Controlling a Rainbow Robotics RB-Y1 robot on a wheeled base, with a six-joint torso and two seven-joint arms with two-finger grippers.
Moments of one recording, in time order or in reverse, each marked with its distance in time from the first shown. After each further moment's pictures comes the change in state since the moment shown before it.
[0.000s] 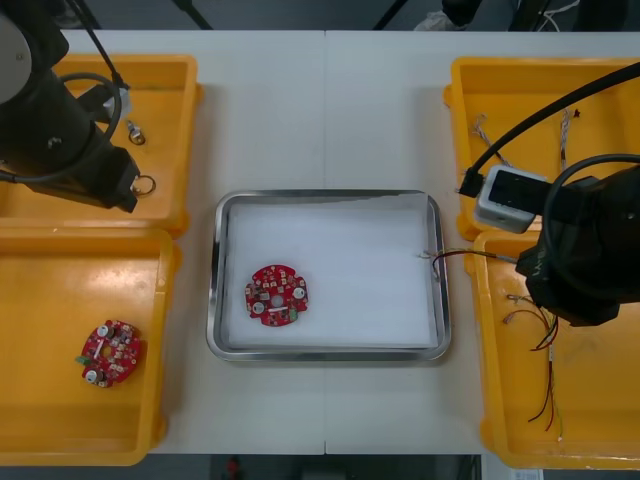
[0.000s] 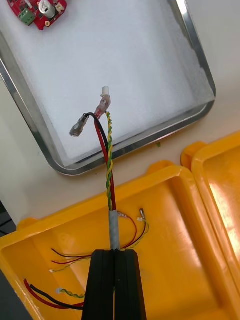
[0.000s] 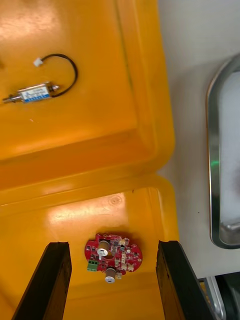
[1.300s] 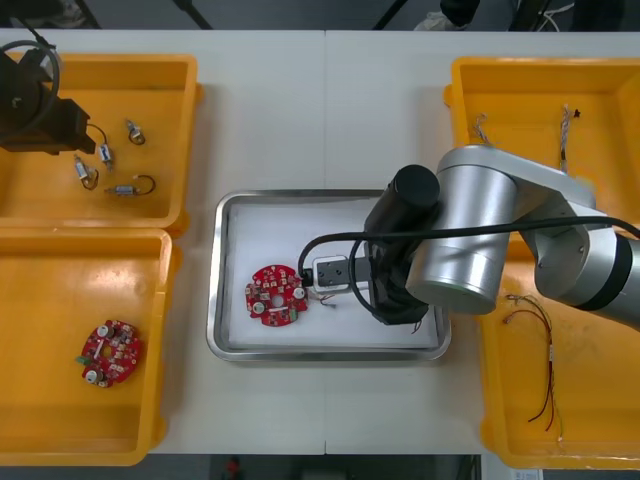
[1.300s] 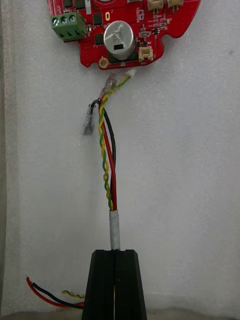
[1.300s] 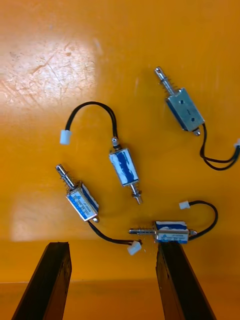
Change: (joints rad) right arm -0.224 0.283 0.734 0.526 0.453 -0.394 0.405; left arm -0.135 -0.016 0.001 0.737 -0.088 -0.500 -0.313
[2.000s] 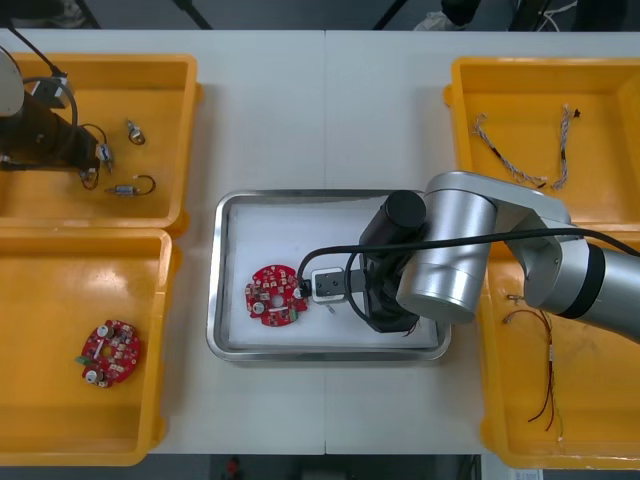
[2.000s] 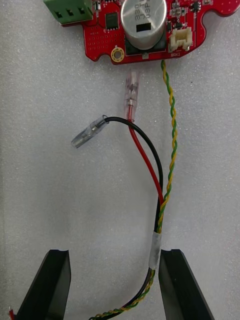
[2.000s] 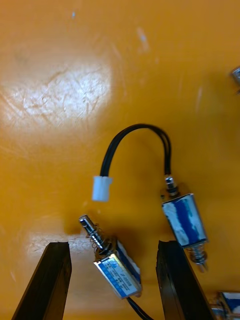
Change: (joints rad) right arm -0.003 0.008 0.086 0.101 0.016 -0.125 0.000; left arm -0.013 -0.049 -0.111 0.227 -0.022 -0.272 -0.111
